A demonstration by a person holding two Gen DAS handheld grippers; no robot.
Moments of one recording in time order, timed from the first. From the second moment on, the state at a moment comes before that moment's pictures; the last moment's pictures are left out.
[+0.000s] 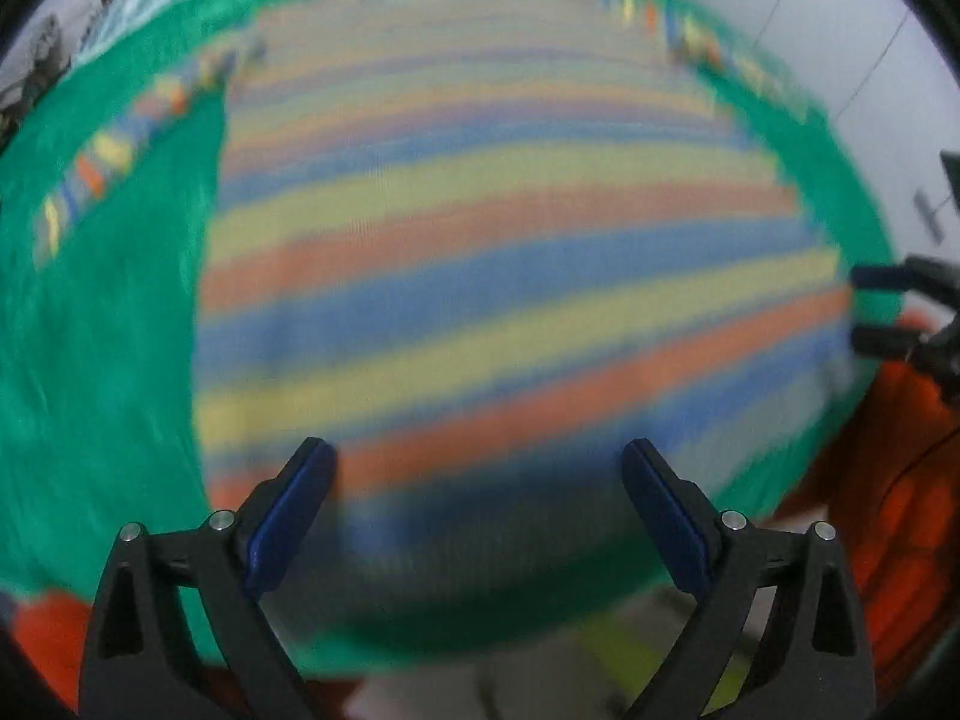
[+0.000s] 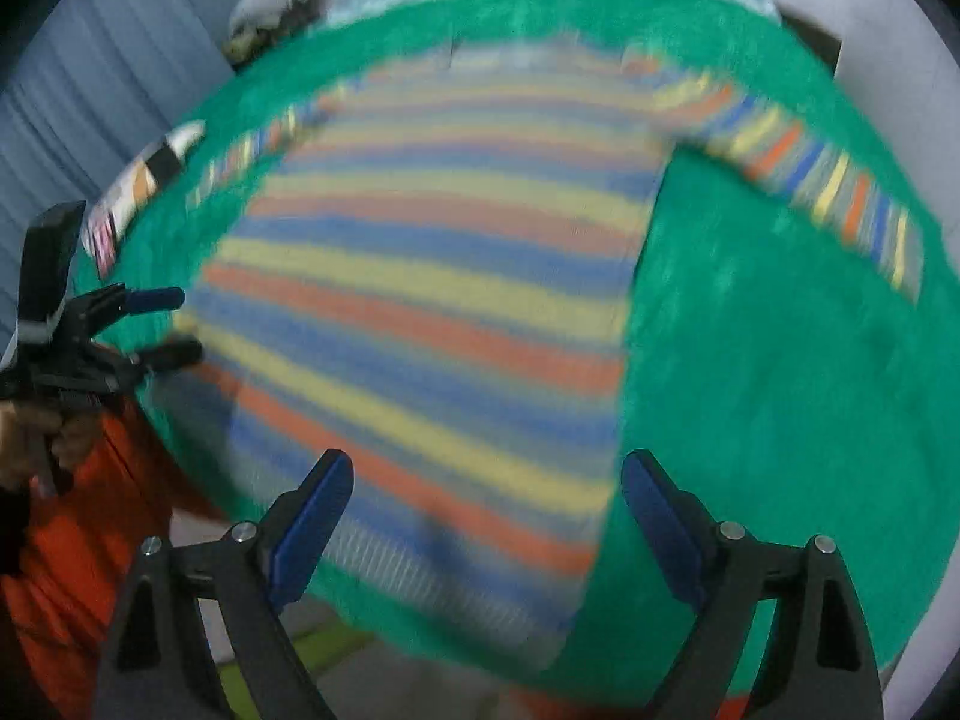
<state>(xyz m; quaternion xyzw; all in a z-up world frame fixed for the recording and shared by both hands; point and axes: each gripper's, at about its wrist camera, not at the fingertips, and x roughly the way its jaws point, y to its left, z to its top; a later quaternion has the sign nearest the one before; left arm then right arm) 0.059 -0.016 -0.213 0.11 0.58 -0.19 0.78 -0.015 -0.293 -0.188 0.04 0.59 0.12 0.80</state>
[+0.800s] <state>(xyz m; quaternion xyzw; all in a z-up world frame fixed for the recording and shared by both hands) 0.083 0.009 -0.222 0.06 0.49 -0.10 0.87 0.014 -0.279 -0.221 0.02 0.51 0.02 0.86</state>
